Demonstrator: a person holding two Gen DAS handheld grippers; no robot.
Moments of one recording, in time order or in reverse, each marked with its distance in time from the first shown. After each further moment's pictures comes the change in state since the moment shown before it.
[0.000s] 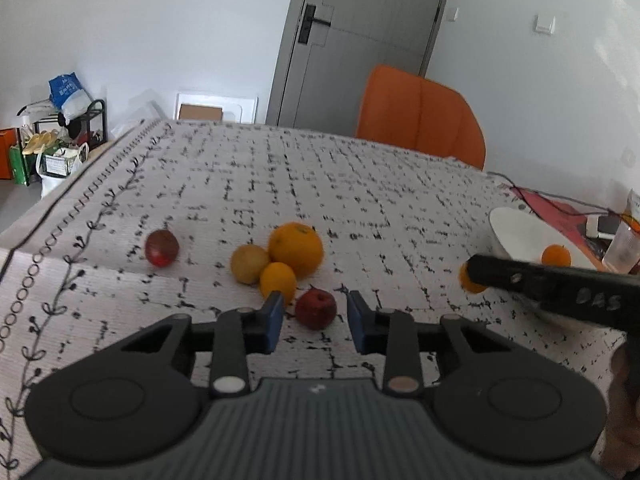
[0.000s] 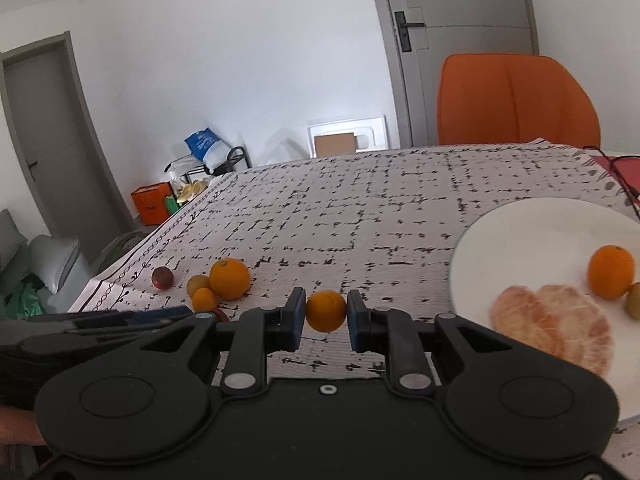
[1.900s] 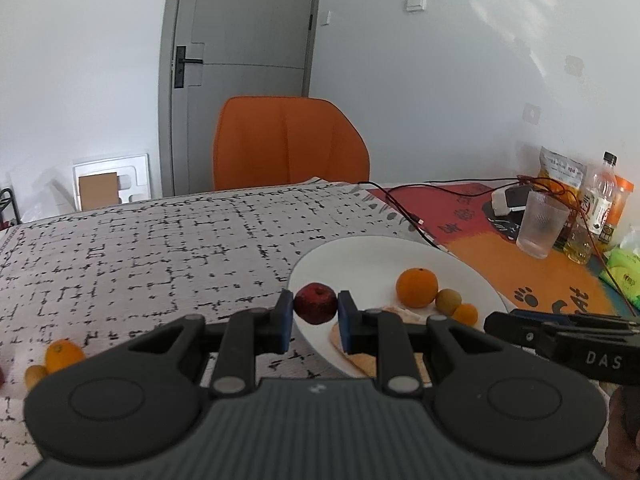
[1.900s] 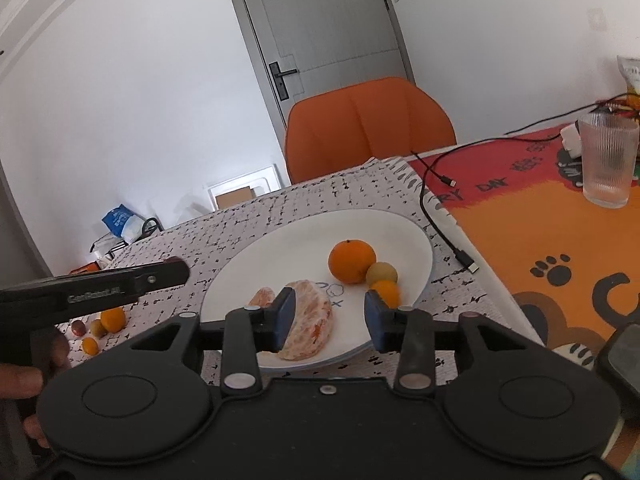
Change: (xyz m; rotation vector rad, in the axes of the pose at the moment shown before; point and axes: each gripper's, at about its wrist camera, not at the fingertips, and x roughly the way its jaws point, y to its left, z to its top) left arm 0.019 -0.160 0.029 0.259 -0.084 -0.201; right arm -0.107 -0.127 -0.034 0.219 -0.144 -0.211
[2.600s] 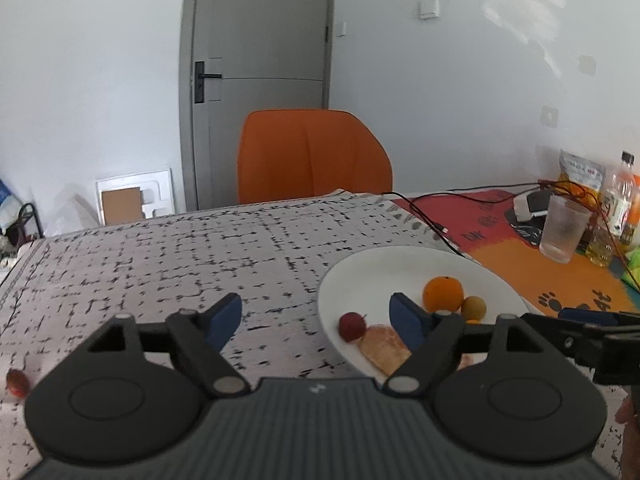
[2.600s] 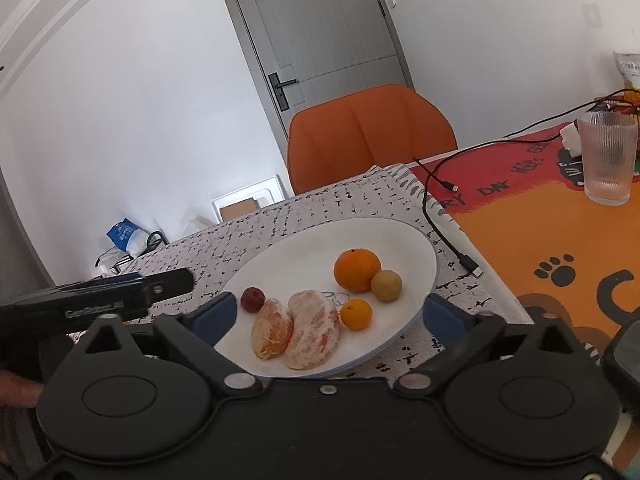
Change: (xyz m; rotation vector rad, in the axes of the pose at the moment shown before) left arm -0.010 0.009 -0.001 0.003 -0.039 0.080; right arm -0.003 0.003 0.001 0.017 -0.038 0.002
